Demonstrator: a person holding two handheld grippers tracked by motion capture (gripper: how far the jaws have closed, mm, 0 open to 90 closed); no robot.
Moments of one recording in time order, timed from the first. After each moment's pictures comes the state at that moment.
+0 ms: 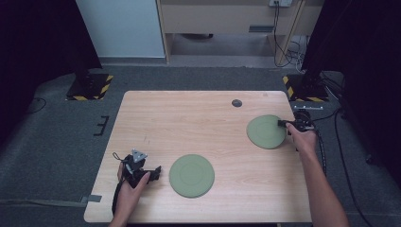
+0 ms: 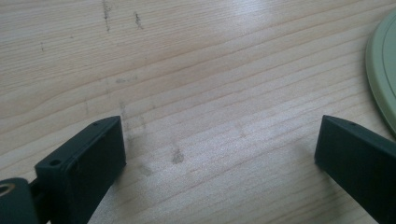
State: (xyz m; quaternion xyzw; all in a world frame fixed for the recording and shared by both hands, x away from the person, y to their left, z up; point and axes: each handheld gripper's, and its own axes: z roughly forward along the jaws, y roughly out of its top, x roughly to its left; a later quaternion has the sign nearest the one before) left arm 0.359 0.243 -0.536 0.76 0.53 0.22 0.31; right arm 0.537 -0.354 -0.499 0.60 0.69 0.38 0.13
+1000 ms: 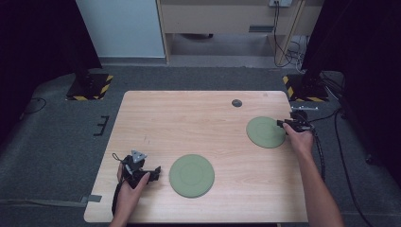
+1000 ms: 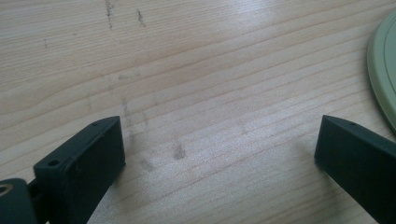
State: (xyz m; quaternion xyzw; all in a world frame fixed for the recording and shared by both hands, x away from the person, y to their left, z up) left arm 0.357 0.243 -0.536 0.76 0.53 0.22 0.31; right arm 0.544 -0.350 -0.511 0.60 0.69 0.34 0.20
